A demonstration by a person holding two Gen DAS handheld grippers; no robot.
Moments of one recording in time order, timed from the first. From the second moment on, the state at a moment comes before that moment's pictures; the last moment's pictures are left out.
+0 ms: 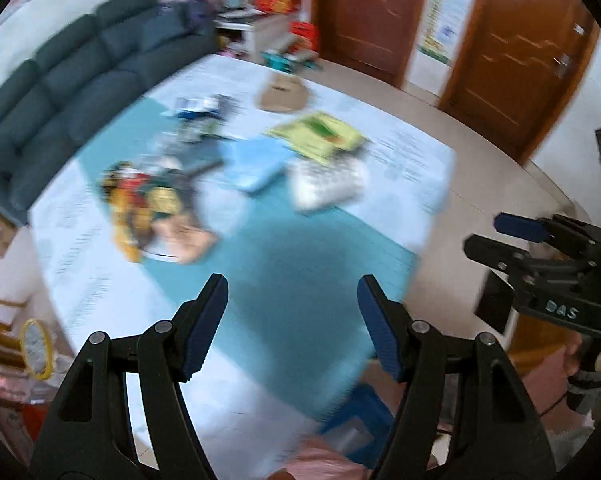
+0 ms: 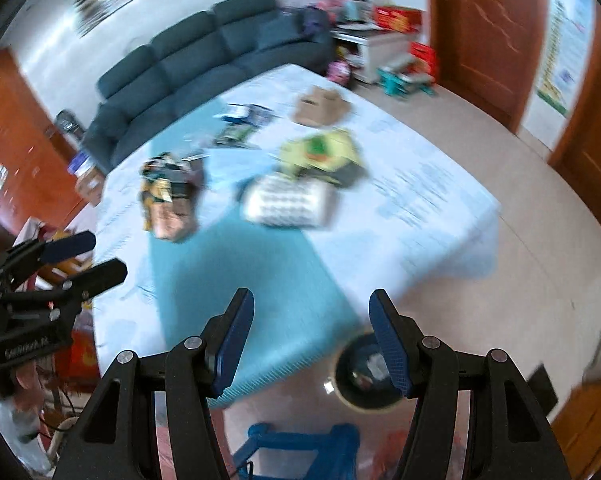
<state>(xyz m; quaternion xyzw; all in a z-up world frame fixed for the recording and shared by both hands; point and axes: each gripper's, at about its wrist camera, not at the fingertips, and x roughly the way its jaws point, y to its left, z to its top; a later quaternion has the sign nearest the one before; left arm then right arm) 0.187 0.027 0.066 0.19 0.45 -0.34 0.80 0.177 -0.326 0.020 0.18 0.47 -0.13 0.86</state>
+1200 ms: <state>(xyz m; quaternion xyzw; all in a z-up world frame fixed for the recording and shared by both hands) 0.397 0.115 -0.054 0.17 0.51 -0.28 0.79 0.446 -0.216 -0.110 0.15 0.51 -0.04 0.85</state>
